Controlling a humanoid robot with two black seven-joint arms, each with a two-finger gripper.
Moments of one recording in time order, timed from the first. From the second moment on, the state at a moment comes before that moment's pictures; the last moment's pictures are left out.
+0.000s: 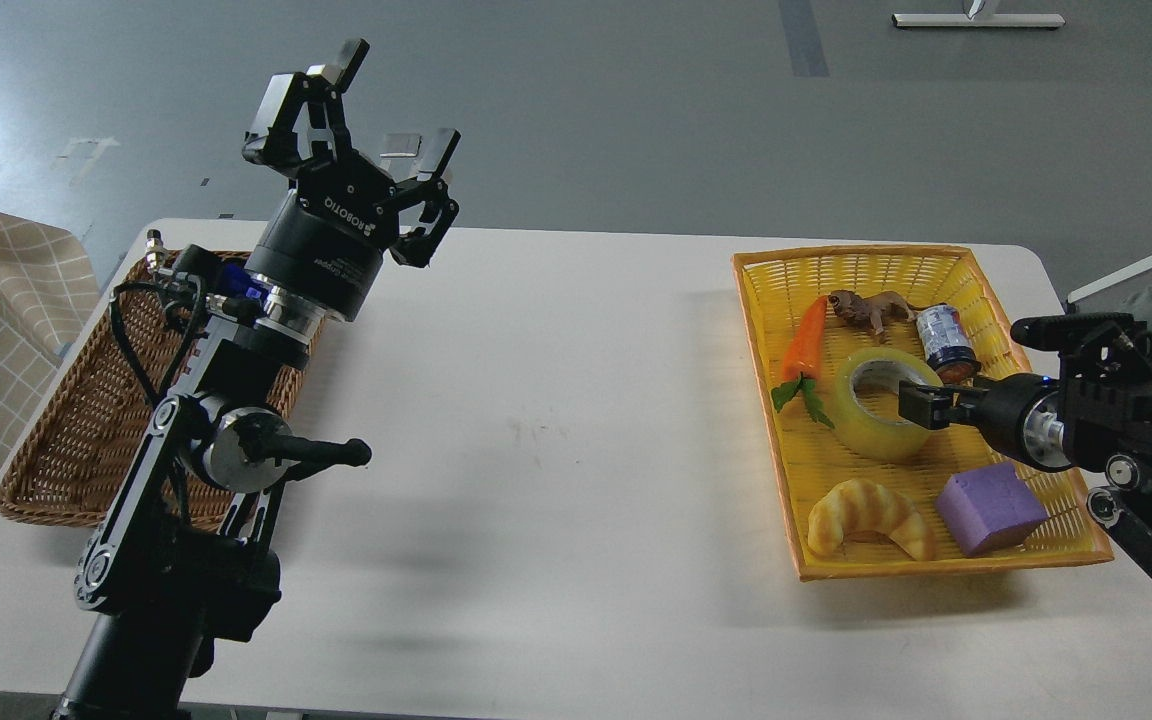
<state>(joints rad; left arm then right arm) -0.25 -0.04 -1.51 -1.53 0.84 -0.33 -0.08 0.50 -0.55 0.83 1.15 -2.01 0.45 -0.09</state>
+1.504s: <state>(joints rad) -0.25 -0.04 -1.51 -1.52 0.84 -0.34 -0.09 0.49 -0.51 0.83 1.13 -2.00 0.41 -0.09</state>
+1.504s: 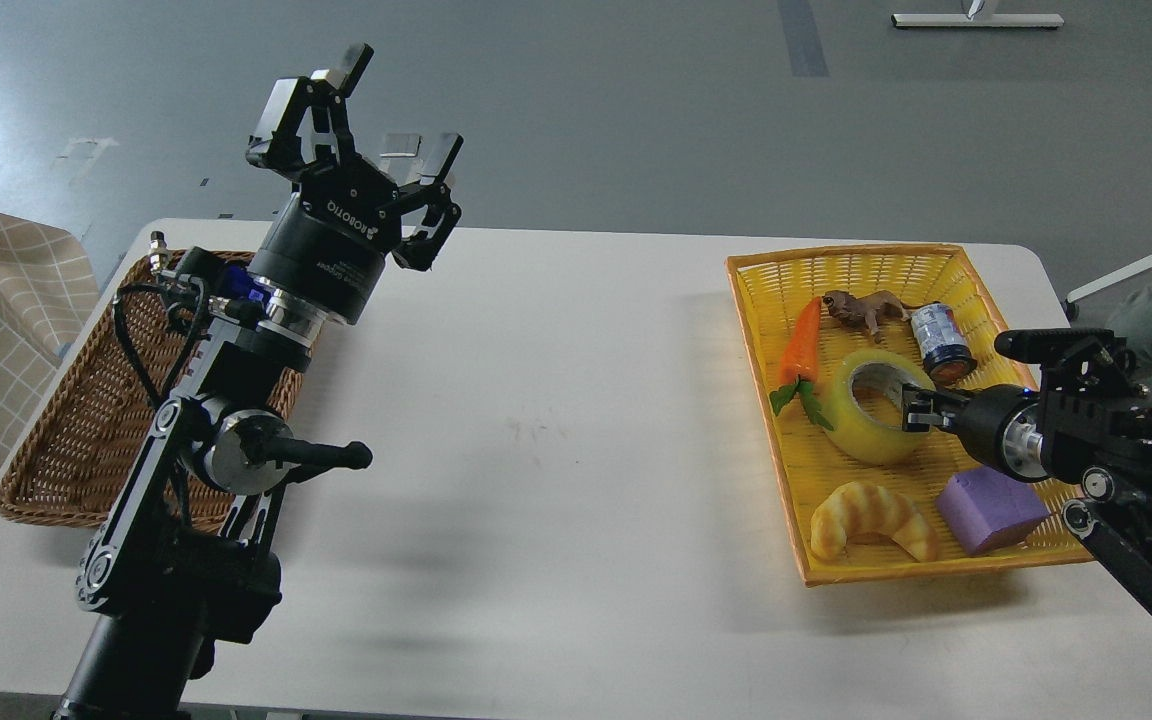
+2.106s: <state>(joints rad) -0.25 -0.04 -1.50 -1.52 0.84 -0.34 -0.09 0.47 -0.64 0.84 1.32 -1.99 0.43 -0.09</state>
